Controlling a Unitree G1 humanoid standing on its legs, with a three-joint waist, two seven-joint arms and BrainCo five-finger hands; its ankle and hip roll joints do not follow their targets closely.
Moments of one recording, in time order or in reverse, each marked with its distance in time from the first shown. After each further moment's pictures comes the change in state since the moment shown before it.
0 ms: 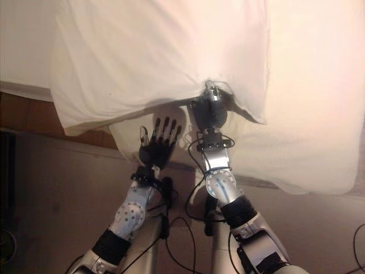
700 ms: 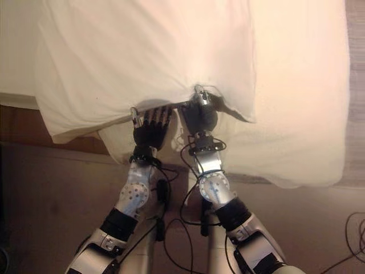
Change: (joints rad) left arm -0.163 -0.039 0.072 0.149 -0.032 -0.047 0.032; right arm 0.003 0.033 0.040 0.007 0.016 0.000 0.000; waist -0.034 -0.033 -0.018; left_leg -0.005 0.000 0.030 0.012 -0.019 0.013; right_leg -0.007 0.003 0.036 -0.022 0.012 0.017
